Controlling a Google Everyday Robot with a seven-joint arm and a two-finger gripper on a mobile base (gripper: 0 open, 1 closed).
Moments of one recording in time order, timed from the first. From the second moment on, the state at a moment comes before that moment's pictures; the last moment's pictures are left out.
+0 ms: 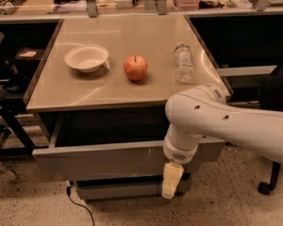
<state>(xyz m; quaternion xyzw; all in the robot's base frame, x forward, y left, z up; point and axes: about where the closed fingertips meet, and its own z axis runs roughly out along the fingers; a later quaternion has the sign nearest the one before) 0.434 -0.094 0.652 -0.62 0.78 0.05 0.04</state>
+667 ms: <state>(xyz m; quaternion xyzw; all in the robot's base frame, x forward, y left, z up) 0.419 -0.095 0.658 -0.62 0.78 0.06 0.03</state>
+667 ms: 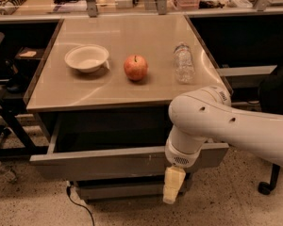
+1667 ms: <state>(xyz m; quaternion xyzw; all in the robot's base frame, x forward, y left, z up) 0.381 -0.116 0.666 -0.62 0.78 0.07 0.00</state>
